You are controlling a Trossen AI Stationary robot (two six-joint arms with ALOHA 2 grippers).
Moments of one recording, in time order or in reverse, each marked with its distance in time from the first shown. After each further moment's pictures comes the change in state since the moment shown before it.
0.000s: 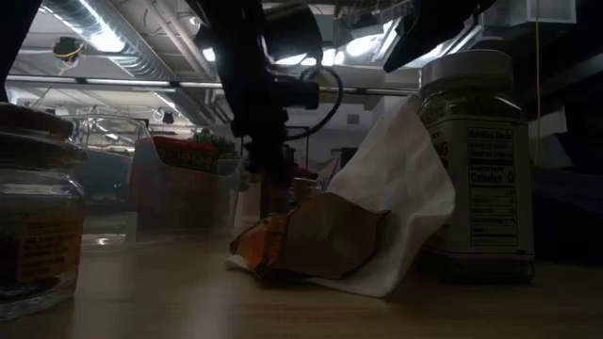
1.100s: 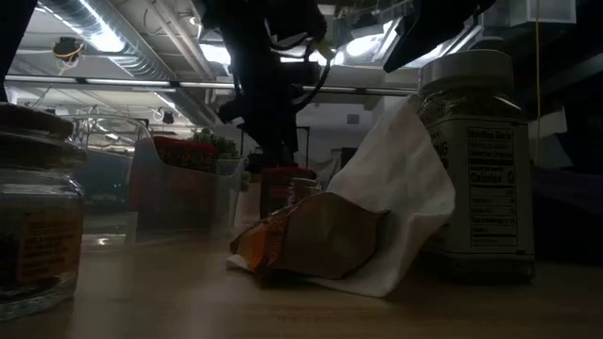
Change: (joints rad) left arm 0.053 -0.048 0.090 -0.085 -0.069 0.479; right arm 0.000 0.000 0.000 -0.001 0.000 0.000
